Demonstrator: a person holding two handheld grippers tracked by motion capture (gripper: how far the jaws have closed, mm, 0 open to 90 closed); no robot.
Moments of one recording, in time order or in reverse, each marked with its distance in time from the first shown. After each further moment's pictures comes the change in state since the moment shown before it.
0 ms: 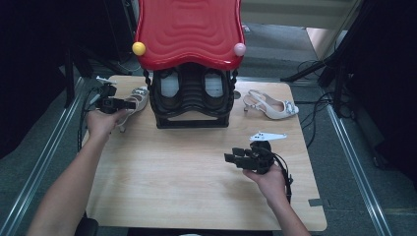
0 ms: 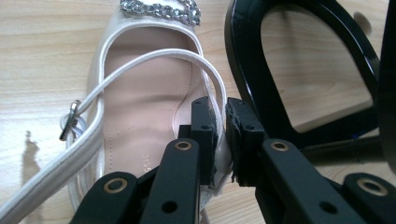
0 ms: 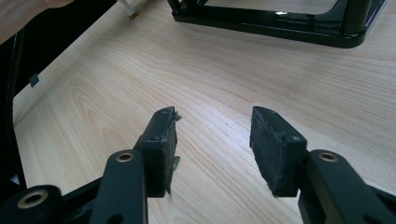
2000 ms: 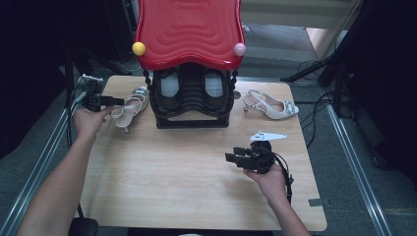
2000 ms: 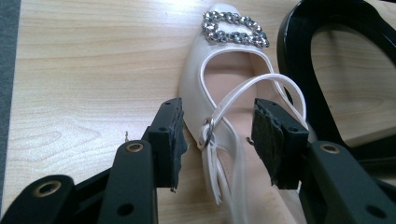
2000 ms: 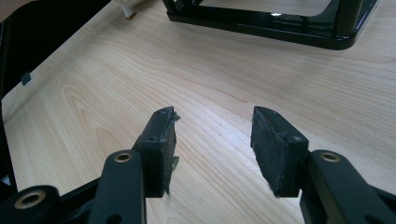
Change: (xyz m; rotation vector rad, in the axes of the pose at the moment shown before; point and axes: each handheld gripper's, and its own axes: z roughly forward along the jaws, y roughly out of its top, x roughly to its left) left arm 0.034 0.008 -0.022 -0.045 0.131 0.020; right arm -0.001 0.000 0.000 0.001 -0.020 -0.011
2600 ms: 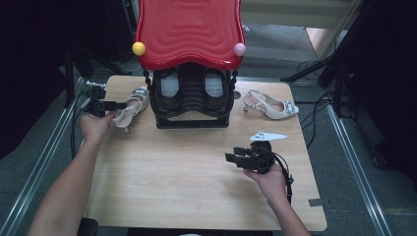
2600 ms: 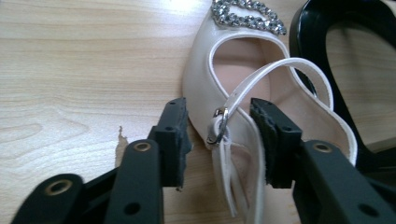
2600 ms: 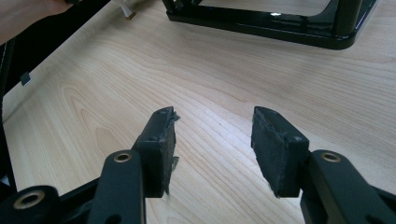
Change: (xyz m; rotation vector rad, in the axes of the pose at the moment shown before) left arm 0.004 -0.018 0.018 -0.043 -0.018 -0.036; right arm 0.000 0.000 0.000 -0.001 -0.002 -0.001
